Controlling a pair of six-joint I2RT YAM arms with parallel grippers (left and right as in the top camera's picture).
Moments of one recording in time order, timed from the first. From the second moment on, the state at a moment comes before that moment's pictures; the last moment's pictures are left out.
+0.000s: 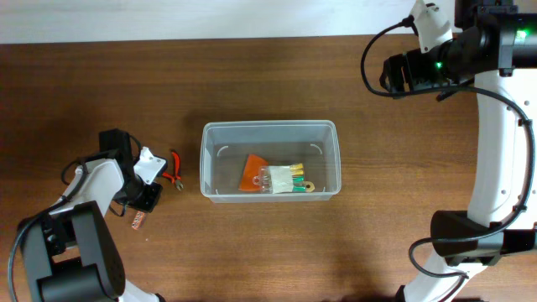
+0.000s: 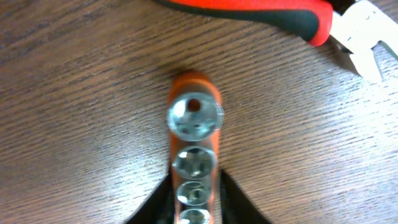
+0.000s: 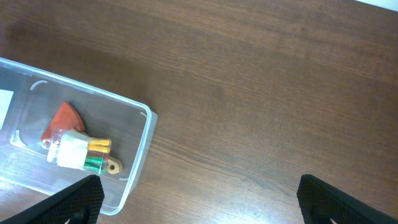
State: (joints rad) left arm 0.23 1.76 0.96 -0.75 -0.01 0.58; right arm -0.03 1.93 2.44 -1.61 -0.18 -0.28
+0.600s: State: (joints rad) left arm 0.23 1.78 1.02 -0.85 0.01 0.55; right arm -0.03 1.93 2.44 -1.61 -0.18 -0.28
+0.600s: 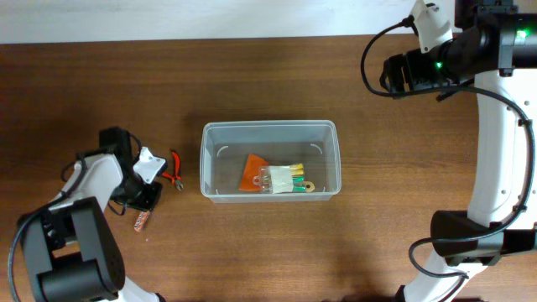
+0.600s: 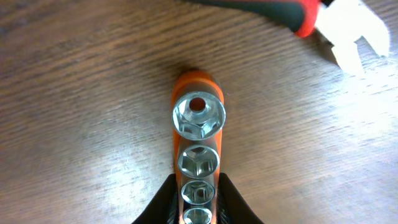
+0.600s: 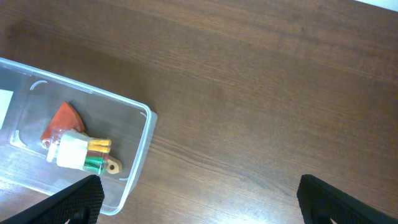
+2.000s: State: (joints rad) left arm -0.54 2.18 1.79 -1.16 0.03 0.90; right arm -0.04 1.93 2.44 -1.60 -0.14 -0.29
